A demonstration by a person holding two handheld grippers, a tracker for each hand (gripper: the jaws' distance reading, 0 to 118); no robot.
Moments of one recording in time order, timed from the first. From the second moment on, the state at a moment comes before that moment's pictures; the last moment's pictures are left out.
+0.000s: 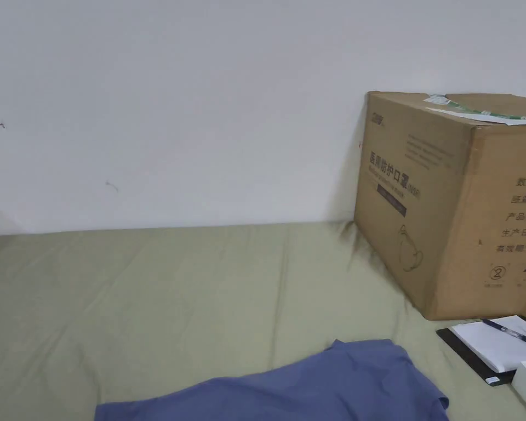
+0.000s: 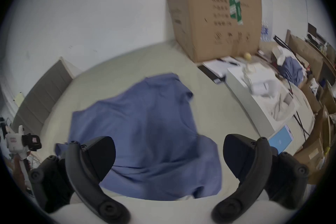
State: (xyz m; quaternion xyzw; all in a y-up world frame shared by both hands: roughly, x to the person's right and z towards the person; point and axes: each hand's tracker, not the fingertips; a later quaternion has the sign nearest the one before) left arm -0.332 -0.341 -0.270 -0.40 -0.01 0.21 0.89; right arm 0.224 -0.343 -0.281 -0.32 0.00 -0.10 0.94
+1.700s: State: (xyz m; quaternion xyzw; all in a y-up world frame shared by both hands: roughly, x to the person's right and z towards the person) left arm -0.317 -0.401 -0.526 -0.47 -0.04 0.03 0.88; right arm 0.243 -0.354 -0.581 -0.48 0.08 -0.14 0.86
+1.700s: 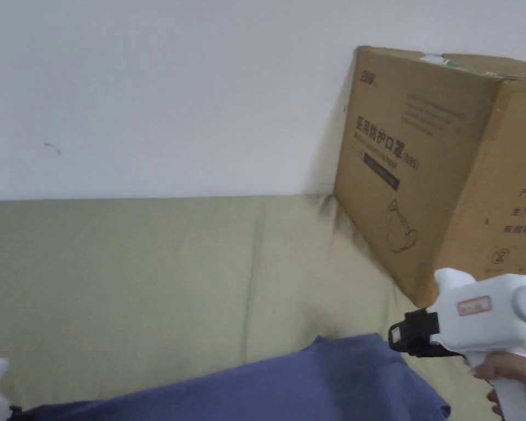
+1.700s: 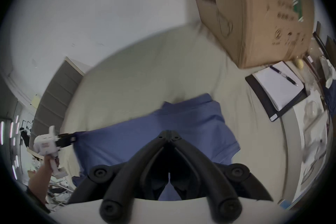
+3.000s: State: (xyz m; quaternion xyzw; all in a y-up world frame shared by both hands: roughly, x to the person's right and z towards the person) left arm -0.334 -0.195 -0.418 -0.32 -0.04 0.04 0.94; right arm 0.255 -0.168 -0.468 -0.28 0.06 -0.06 0.96
